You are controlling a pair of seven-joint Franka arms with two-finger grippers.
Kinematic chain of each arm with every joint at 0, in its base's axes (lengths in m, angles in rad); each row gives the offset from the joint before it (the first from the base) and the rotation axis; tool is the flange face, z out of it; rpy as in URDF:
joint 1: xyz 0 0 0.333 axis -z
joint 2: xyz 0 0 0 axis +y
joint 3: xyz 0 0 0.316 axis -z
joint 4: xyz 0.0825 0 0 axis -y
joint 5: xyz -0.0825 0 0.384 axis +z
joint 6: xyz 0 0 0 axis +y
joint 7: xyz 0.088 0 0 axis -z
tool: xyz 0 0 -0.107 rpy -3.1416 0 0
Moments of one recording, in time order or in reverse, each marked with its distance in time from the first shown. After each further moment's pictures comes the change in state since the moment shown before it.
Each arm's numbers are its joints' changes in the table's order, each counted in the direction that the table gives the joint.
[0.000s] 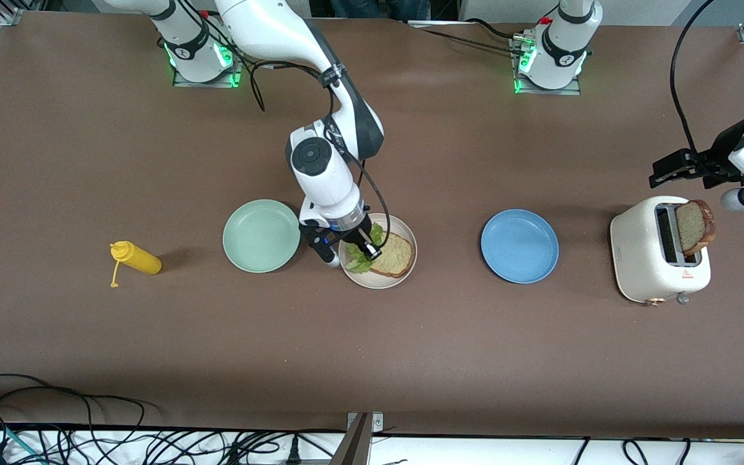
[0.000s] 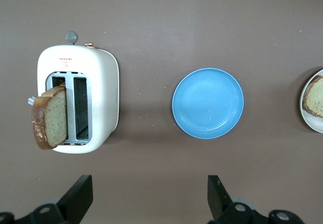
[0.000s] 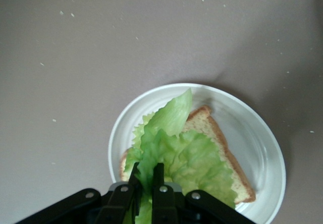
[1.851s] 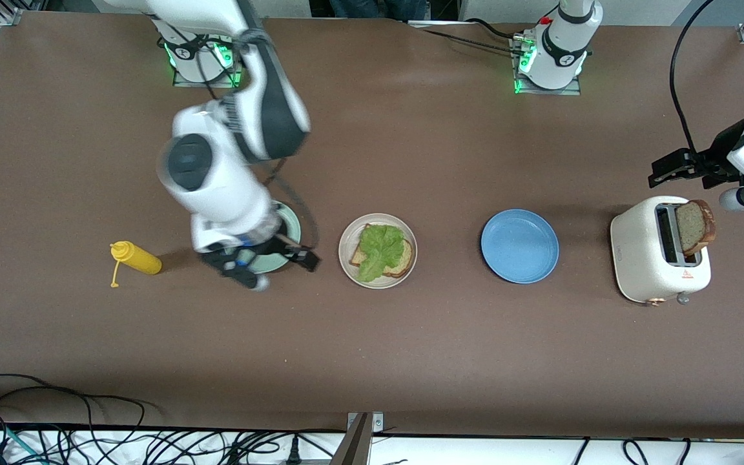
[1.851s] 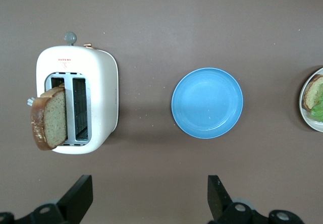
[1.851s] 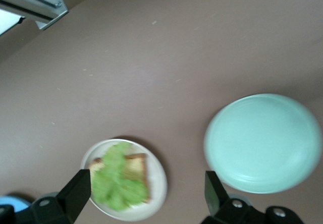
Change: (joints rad) left arm 0.000 0.000 0.002 0.000 0.000 0.000 0.005; right arm 0.192 -0.194 0.237 0.194 -0.005 0.670 -0.649
